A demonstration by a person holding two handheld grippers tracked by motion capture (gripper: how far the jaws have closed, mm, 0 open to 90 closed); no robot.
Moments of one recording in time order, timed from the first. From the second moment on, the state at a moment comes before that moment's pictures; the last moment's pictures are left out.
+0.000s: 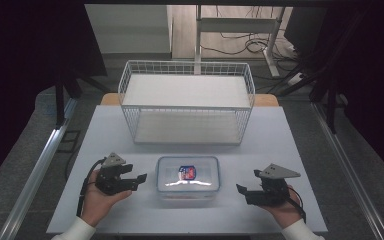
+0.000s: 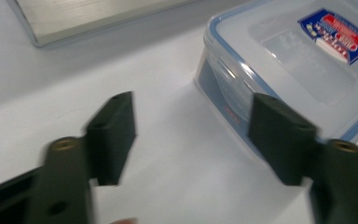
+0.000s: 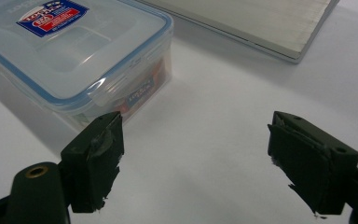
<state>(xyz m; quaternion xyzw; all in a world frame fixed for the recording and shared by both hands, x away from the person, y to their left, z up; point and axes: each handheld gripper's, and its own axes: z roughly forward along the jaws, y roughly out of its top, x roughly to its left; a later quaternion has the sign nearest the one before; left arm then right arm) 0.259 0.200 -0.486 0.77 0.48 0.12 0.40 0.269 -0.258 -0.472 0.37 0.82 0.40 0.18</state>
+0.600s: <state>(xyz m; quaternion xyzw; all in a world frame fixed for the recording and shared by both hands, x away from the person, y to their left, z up) 0.261 0.202 -0.488 0.74 0.50 0.04 0.44 0.275 -0.254 -0.470 0.38 0.81 0.42 0.13</state>
